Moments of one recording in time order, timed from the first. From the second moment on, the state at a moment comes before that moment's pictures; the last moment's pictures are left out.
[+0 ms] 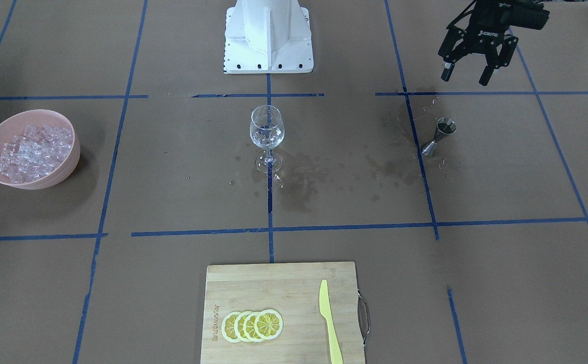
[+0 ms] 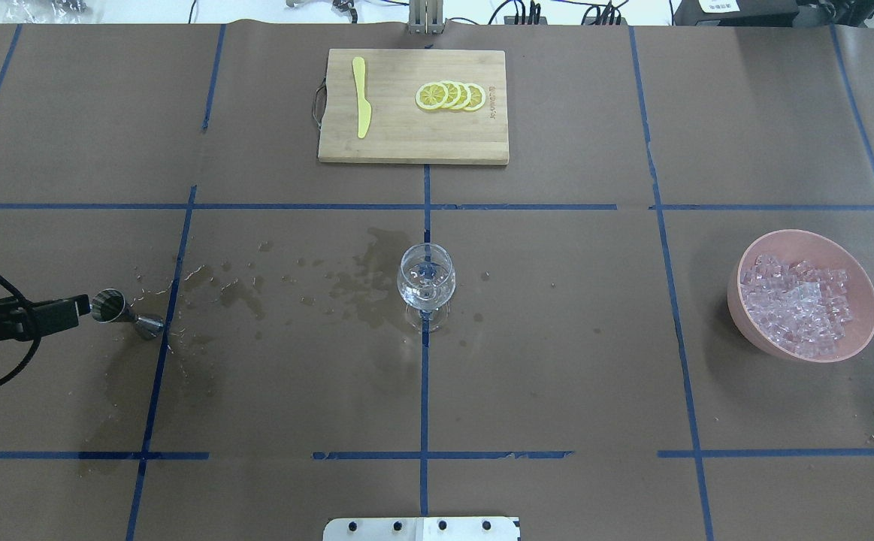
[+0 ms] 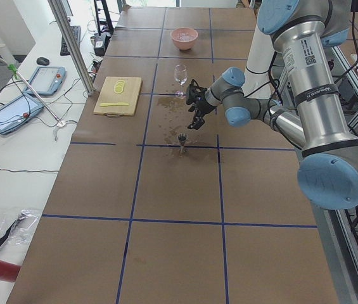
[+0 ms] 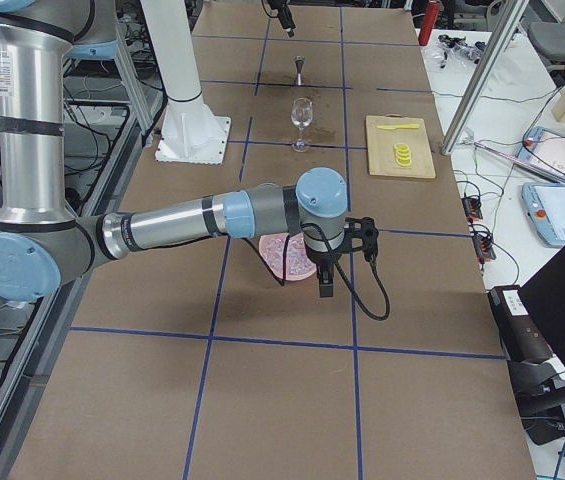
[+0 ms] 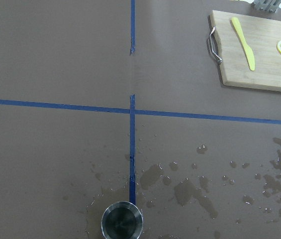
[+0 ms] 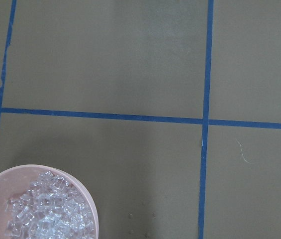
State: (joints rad) left arm -0.46 -1.16 -2.37 -2.21 -1.41 -1.27; right arm 1.58 -1.62 1.88 -1.66 2.42 0.07
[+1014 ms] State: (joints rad) left arm -0.07 -1.05 -2.34 -2.21 -0.89 -1.73; right arm 1.57 -1.62 1.89 -1.66 2.43 0.07
